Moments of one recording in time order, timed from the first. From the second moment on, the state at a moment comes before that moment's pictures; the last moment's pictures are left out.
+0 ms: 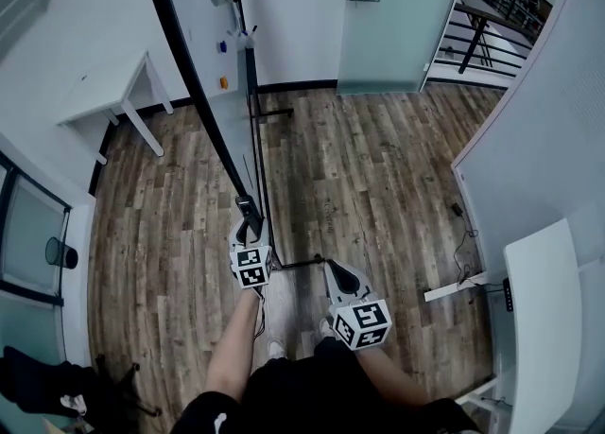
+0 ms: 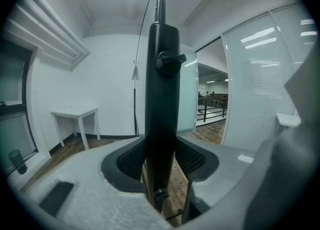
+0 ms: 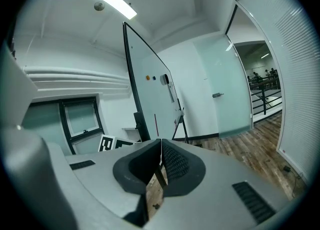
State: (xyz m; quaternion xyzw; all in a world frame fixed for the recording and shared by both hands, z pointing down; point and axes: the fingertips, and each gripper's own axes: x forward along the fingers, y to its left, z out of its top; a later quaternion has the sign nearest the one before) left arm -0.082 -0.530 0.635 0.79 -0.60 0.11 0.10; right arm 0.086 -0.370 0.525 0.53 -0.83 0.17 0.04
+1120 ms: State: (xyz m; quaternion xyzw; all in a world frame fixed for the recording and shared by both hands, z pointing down) left arm -0.042 -0.425 0.642 0.76 -0.63 0.11 0.12; right arm 0.123 -0.354 0.550 0.43 -0.88 0.18 0.06
